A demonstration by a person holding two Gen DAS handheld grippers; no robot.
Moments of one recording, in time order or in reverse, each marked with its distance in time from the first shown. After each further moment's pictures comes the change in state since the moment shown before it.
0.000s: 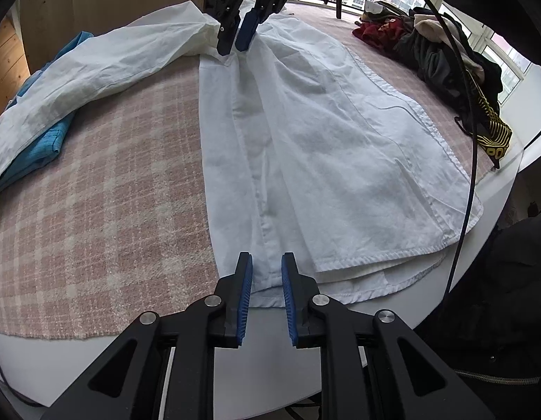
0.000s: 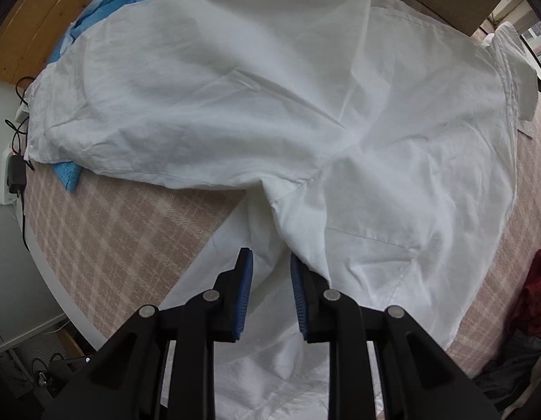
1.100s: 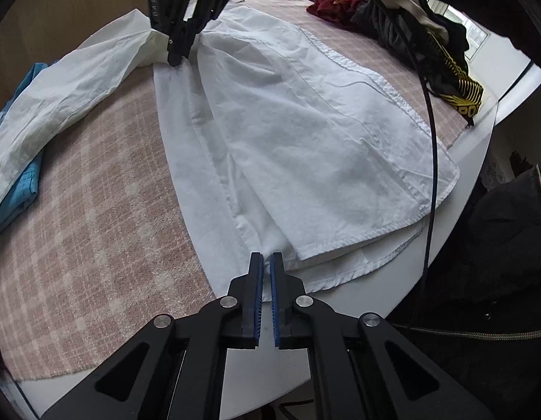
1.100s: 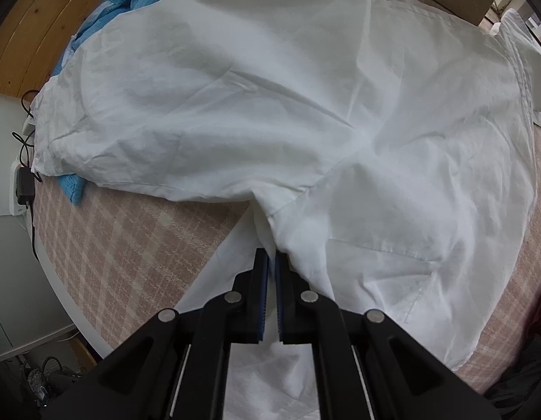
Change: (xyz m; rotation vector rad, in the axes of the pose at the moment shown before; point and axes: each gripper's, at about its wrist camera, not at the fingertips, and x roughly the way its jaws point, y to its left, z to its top) left arm -0.012 -0.005 0.016 0.153 0.075 -0.080; right arm -0.016 -0.021 -0.017 0.028 -0.062 0.092
